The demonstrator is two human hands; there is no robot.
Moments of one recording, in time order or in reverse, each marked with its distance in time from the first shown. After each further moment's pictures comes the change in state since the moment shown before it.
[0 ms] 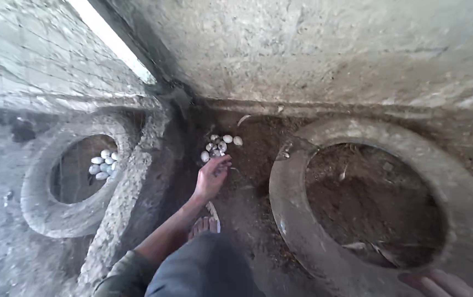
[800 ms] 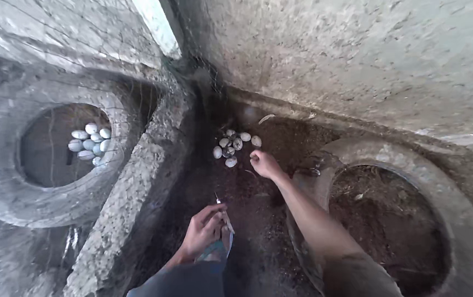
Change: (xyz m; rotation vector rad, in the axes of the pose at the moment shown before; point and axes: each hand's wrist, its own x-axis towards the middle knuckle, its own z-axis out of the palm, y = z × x) left_hand -0.119 -0.056 -0.053 -0.500 0.026 -0.442; right_hand 0.464 -0.141 0.152 0.320 -0.222 0.142
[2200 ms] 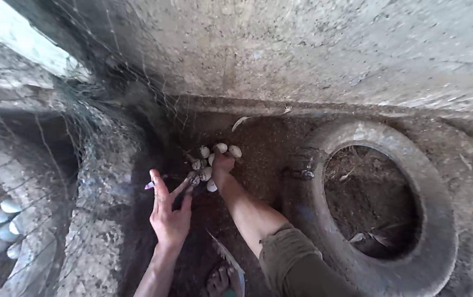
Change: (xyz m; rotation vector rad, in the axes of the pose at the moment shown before) left_hand 0.182 0.030 -0.043 0.579 0.321 0.567; right_hand 0.141 -0.064 0.065 1.076 0.684 0.740
